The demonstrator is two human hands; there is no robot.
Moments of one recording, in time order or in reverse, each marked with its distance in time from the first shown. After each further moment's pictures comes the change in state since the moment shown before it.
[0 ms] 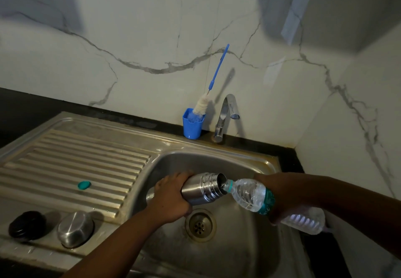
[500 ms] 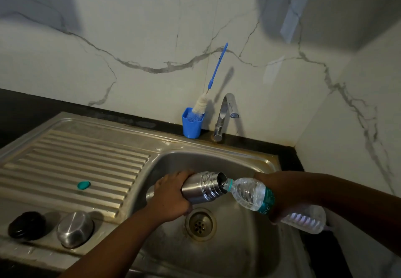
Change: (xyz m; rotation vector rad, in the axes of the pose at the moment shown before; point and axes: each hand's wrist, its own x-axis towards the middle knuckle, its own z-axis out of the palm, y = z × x) left_hand 0.000 0.002 -0.002 0.013 -0.001 0.013; right_hand 0.002 0.003 0.001 0.001 0.056 -0.040
